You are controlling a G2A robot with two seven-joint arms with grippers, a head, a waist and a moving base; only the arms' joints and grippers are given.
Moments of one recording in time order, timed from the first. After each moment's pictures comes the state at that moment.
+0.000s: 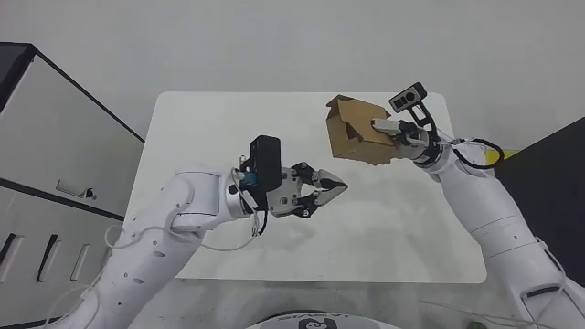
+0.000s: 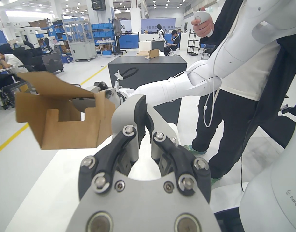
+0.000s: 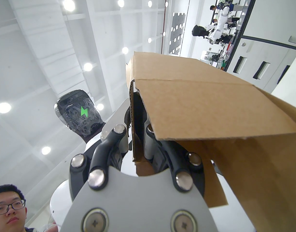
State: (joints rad) left arm 1.31 -1.07 -1.05 -2.02 0.86 -0.86 -0.12; right arm -1.10 -1.02 1.10 -1.30 1.17 -0.27 1.37
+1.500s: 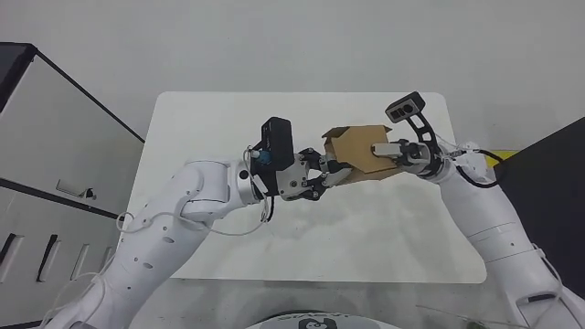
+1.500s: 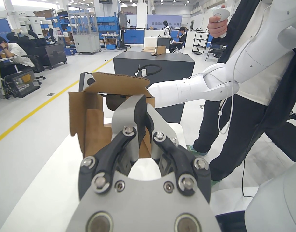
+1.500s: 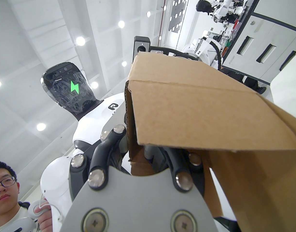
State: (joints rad) left arm 1.23 -1.09 -1.01 -1.94 0.83 -0.78 -0.15; right arm -1.15 -1.05 1.17 -1.36 1.10 -0.28 1.54
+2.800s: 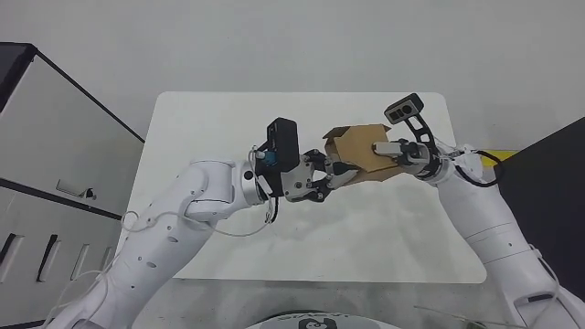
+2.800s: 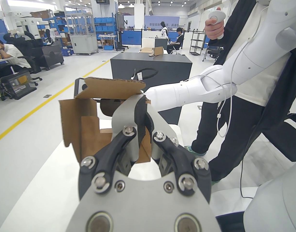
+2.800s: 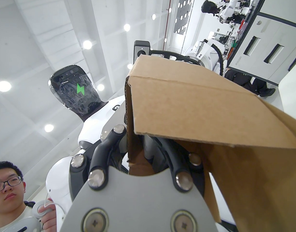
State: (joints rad) left arm 1.21 -1.11 -0.99 -1.94 0.83 -0.78 -0.16; right arm -1.15 -1.06 1.16 -1.34 1.15 -0.27 1.54
